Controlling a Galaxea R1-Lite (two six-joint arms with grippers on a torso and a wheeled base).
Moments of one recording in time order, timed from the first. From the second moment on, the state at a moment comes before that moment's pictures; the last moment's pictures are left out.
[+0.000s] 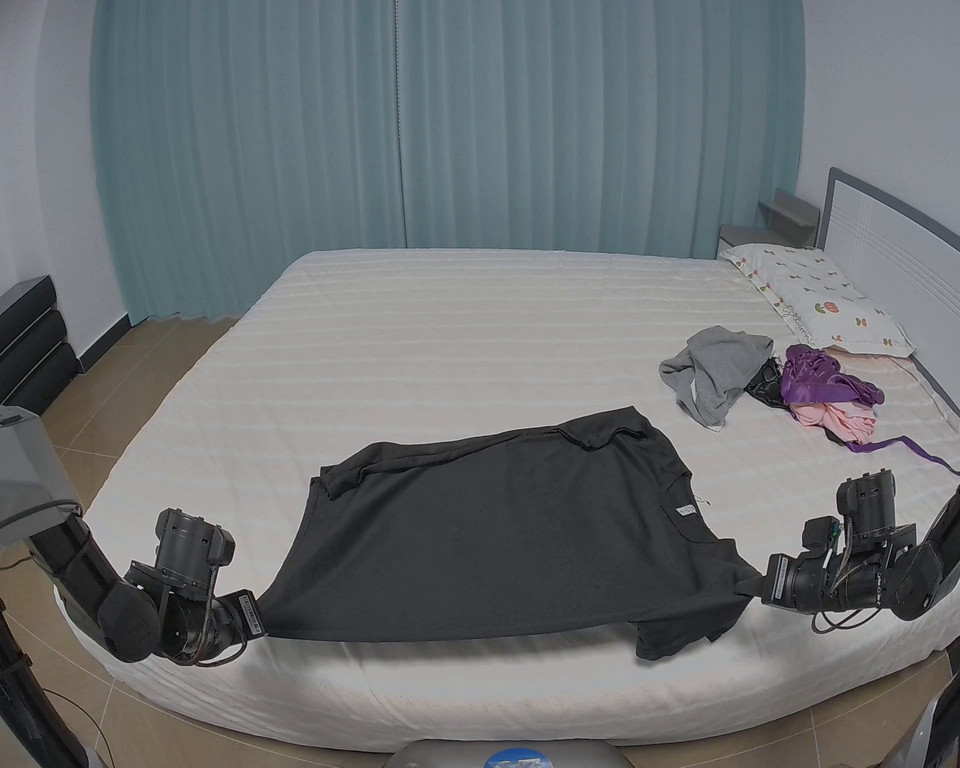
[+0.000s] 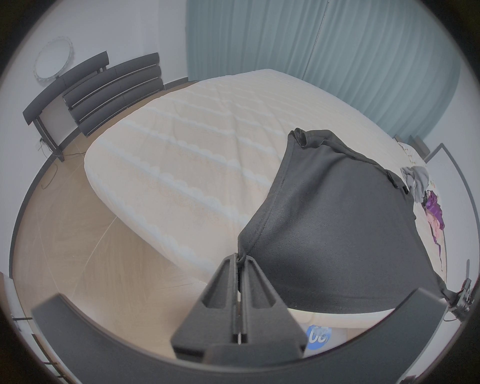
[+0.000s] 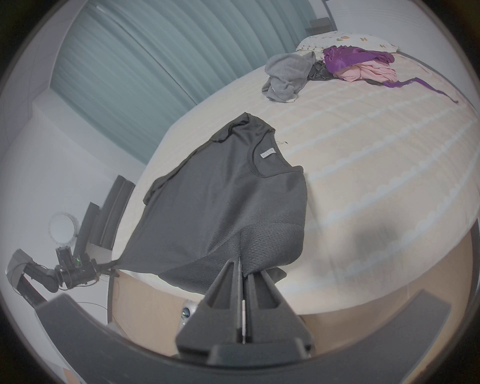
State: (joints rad) left arm -0.20 1.92 -0.37 -0.53 0.24 -0.62; right arm 0.08 1.86 -0.34 -0.70 0.30 0.41
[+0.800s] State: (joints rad) left arm -0.23 1.97 -0.35 -0.49 0.23 -0.58; right arm 0.04 1.96 -0.36 -0.58 0.30 0.25
